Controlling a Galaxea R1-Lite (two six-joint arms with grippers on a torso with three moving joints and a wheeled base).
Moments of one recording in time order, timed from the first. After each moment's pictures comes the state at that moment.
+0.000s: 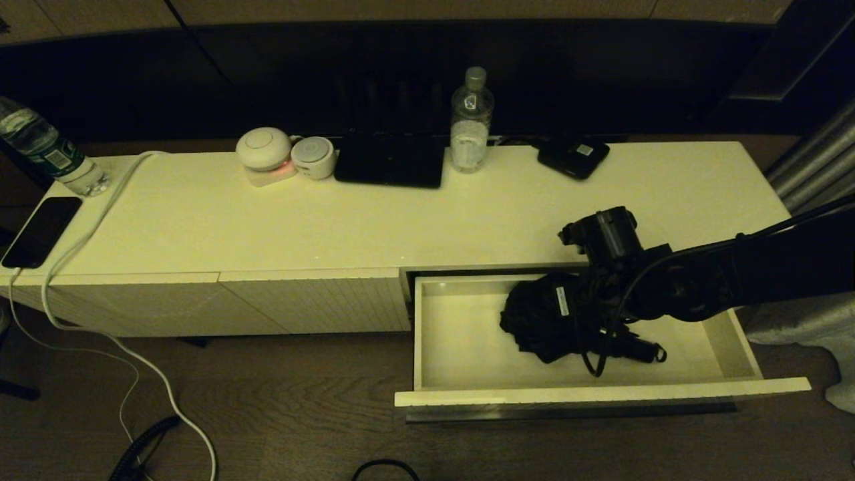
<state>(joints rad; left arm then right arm) 0.00 0.00 0.00 -0.04 0.02 -0.09 0.39 2.02 -1.28 -0.04 -0.33 0.18</state>
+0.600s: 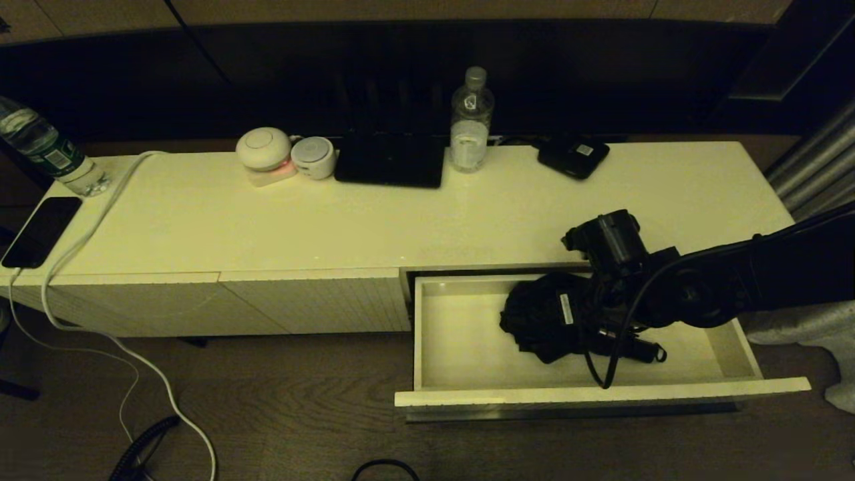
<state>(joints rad) 0.00 0.00 0.00 -0.04 0.02 -0.09 0.42 1.98 -1.23 0.02 -0.35 0.22</state>
